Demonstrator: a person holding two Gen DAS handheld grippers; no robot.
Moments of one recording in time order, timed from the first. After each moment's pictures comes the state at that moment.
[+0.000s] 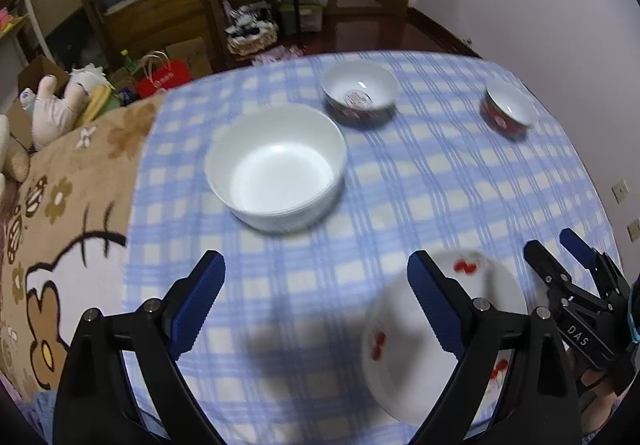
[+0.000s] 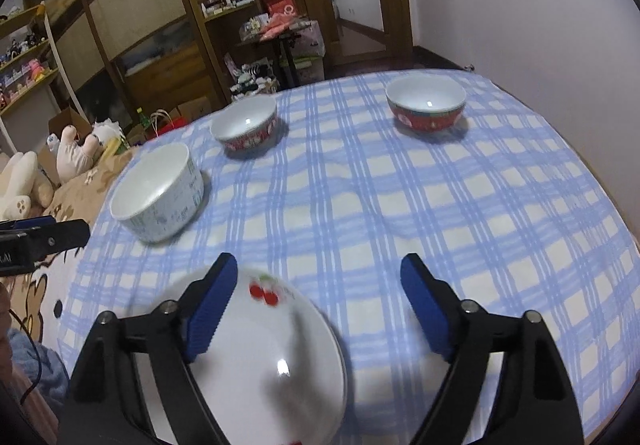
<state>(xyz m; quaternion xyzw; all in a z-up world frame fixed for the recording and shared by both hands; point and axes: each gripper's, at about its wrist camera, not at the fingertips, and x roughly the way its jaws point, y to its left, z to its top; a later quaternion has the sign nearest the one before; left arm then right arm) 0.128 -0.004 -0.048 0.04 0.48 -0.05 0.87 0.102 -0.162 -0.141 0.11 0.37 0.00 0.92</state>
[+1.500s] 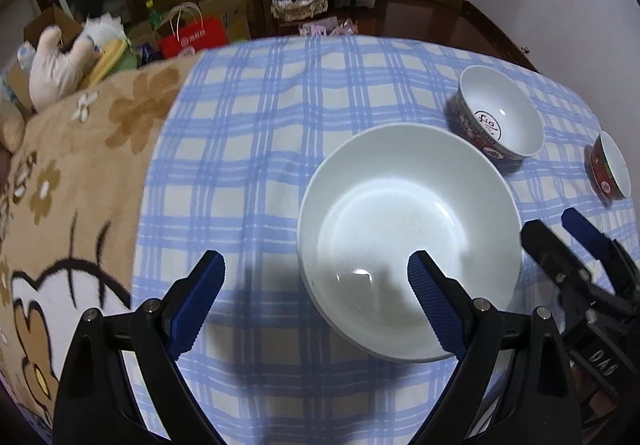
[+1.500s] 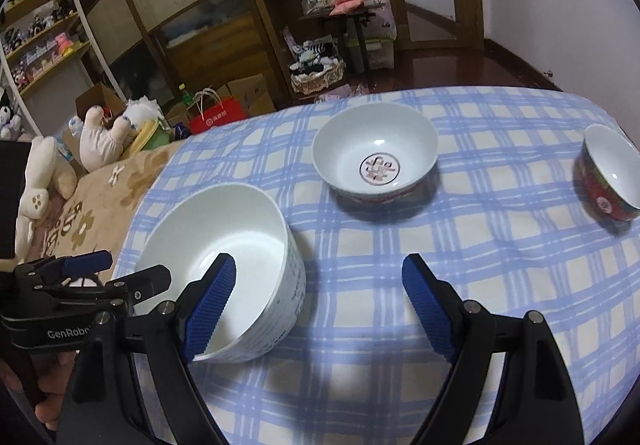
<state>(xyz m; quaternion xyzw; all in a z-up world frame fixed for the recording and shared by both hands) 0.260 0.085 -0.128 -0.01 0.54 0.01 0.84 0.270 -0.036 -0.170 0.08 0.41 0.09 0.90</state>
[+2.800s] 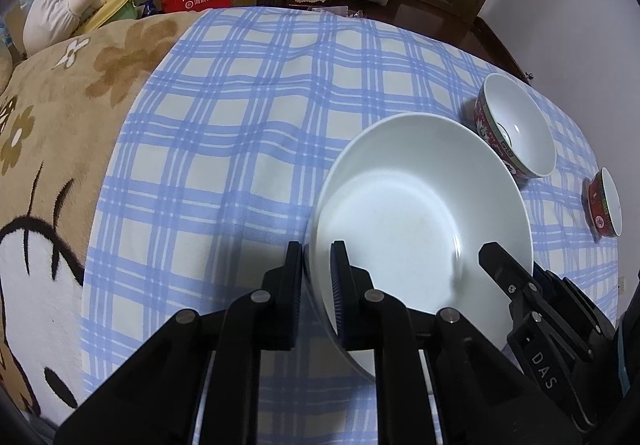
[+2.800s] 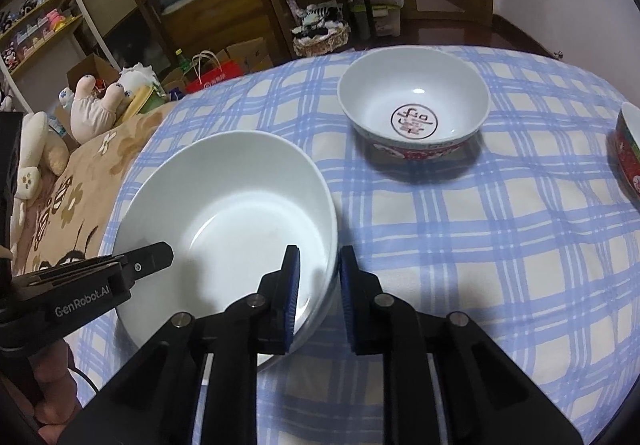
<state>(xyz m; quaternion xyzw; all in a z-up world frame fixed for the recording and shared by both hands) 0.268 0.099 -0.158 -0.09 0.55 0.01 0.83 0.287 -0.007 -0.201 0.07 0.47 0.11 0.87</state>
